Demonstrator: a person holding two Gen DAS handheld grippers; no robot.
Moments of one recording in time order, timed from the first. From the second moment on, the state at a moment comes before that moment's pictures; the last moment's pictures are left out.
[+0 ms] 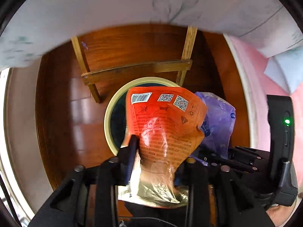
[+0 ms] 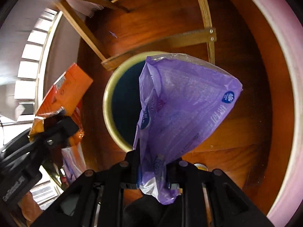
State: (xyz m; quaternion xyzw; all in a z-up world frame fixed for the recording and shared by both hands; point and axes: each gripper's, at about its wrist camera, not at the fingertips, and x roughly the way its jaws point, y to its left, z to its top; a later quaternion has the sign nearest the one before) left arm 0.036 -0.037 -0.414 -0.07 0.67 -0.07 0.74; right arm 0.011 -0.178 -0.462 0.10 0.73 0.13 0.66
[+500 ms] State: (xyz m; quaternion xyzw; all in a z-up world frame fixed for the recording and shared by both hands) left arm 0.052 -0.019 -0.450 -0.03 0.67 -0.05 0.74; right arm 0.029 -0.183 -0.491 0.09 0.72 0.10 0.68
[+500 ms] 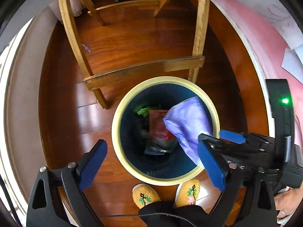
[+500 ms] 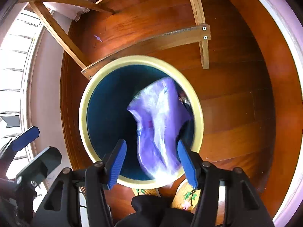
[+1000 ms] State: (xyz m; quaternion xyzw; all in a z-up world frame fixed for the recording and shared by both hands) left arm 0.031 -0.007 -0.353 -0.05 0.64 -0.03 0.77; right arm 0.018 -0.180 -0.384 0.11 0.68 0.11 0.72
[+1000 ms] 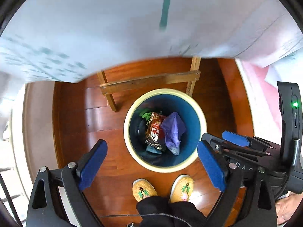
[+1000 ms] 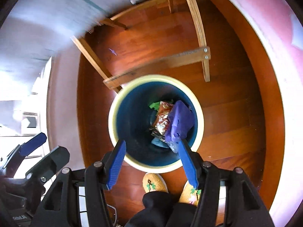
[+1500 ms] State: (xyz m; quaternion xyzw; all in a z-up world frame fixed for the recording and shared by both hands) left arm 0.012 0.022 -0.165 -0.05 0.58 -0.04 0.81; right arm -0.005 -0.187 -0.207 0.10 0.64 0.14 0.75
